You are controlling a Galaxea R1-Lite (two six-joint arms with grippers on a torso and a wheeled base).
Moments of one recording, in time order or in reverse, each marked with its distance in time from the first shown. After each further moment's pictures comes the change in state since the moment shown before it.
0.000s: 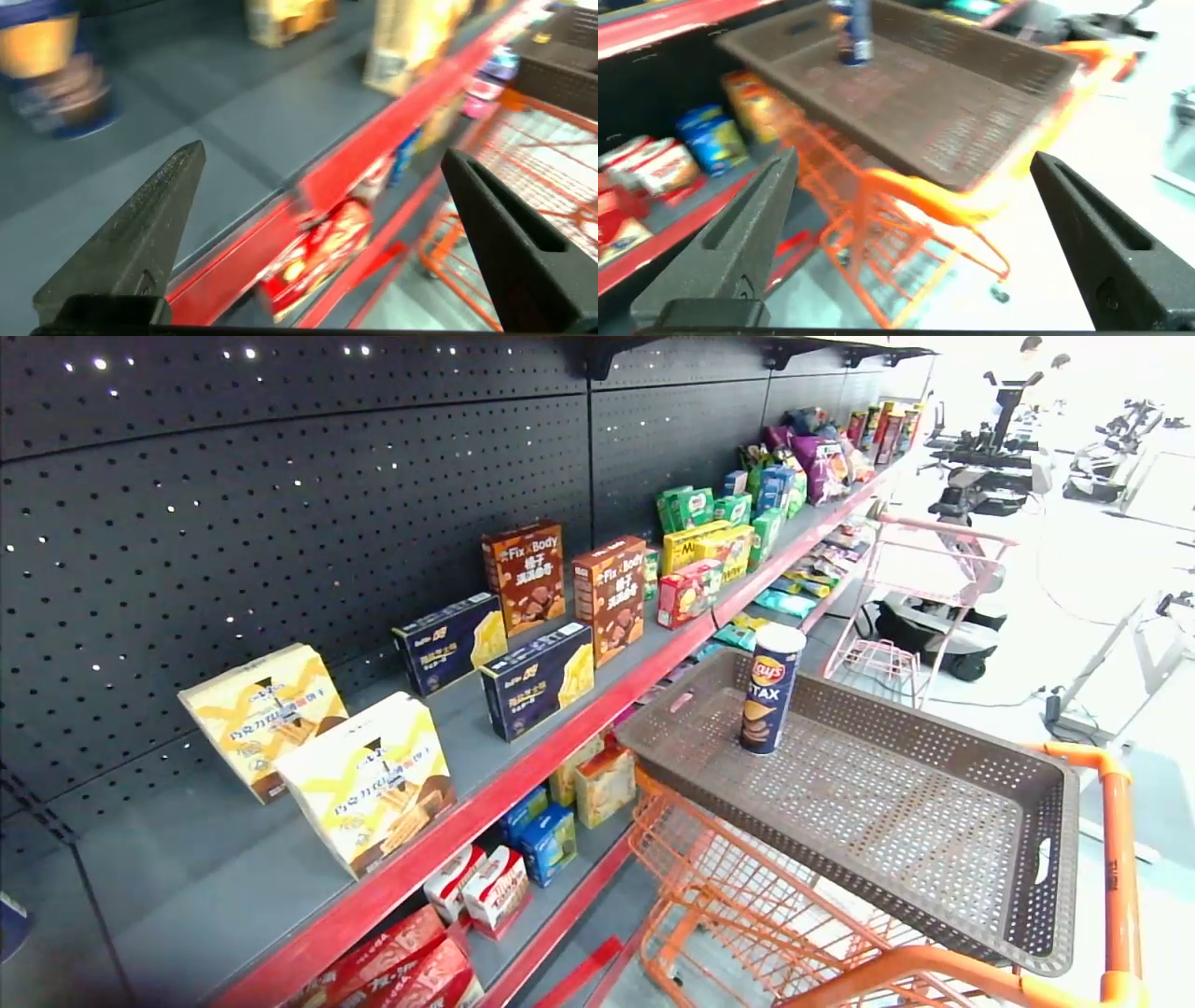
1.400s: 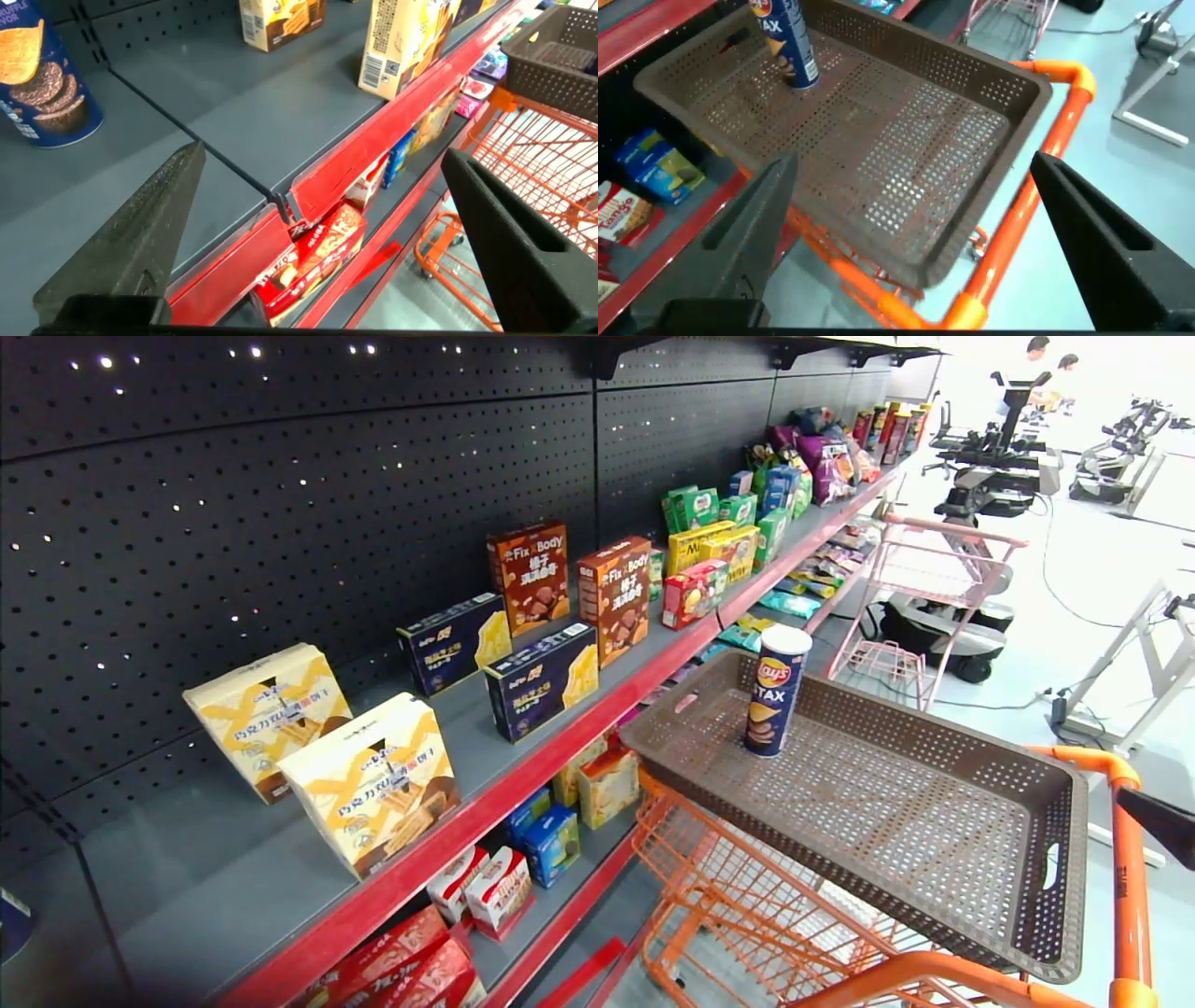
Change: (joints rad) left arm 0.000 0.000 0.000 -0.001 0.000 0.000; right arm -0.013 0.959 -0.424 -0.347 -0.109 0.036
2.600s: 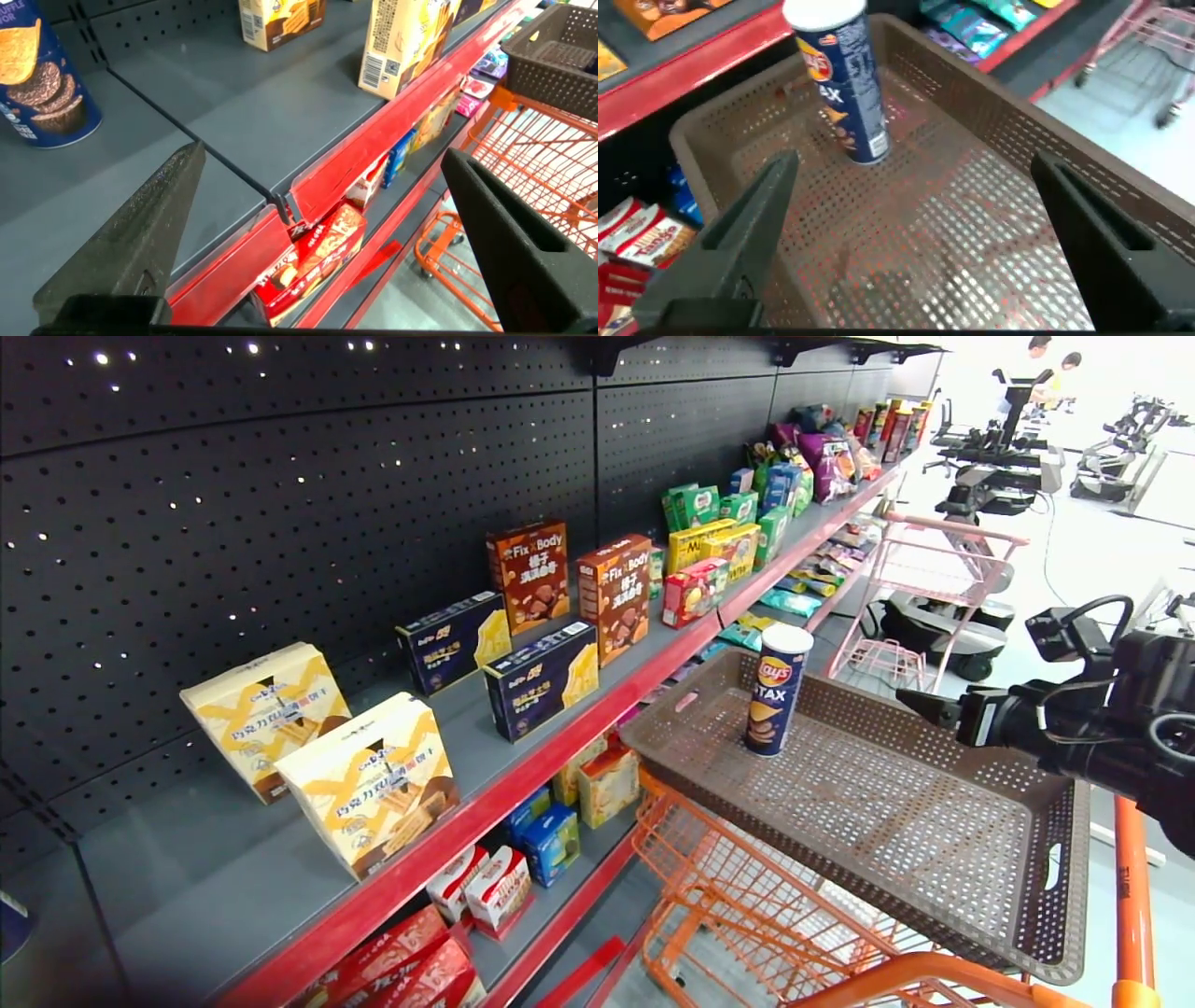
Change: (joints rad) left arm 0.000 0.000 0.000 0.000 0.000 0.000; right arm -0.040 0.824 -0.358 -0.510 0.388 -0.022
